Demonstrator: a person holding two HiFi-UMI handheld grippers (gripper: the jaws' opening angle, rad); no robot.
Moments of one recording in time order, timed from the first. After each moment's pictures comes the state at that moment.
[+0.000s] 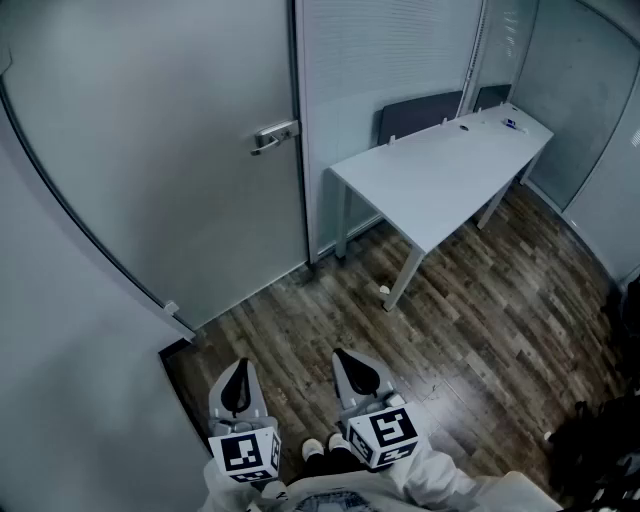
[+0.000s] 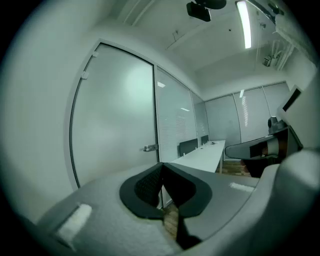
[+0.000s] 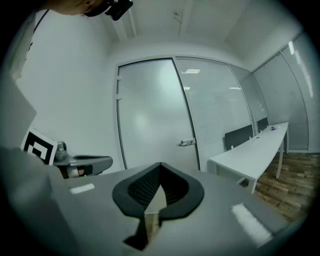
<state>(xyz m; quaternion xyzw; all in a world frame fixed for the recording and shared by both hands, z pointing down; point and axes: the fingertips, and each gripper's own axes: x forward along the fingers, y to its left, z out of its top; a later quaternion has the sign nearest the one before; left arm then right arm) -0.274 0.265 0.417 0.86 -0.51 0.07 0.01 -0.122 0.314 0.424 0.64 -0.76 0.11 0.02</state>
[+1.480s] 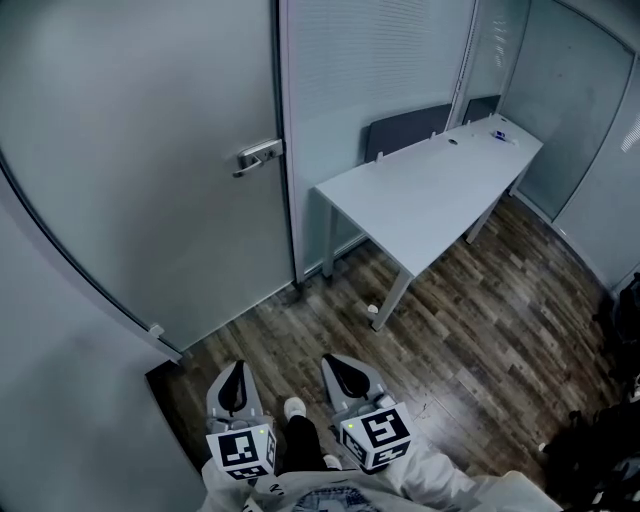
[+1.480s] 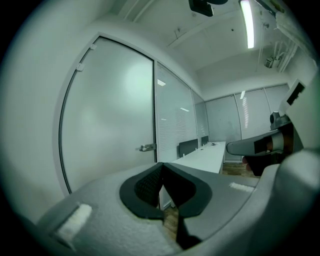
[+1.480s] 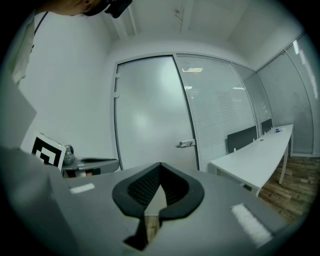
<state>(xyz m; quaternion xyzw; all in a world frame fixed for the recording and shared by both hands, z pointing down) -0.231 0.198 0.441 0.86 -0.50 0.07 0.02 -0.089 0.253 0.433 0.63 -0.77 0.11 0.03</state>
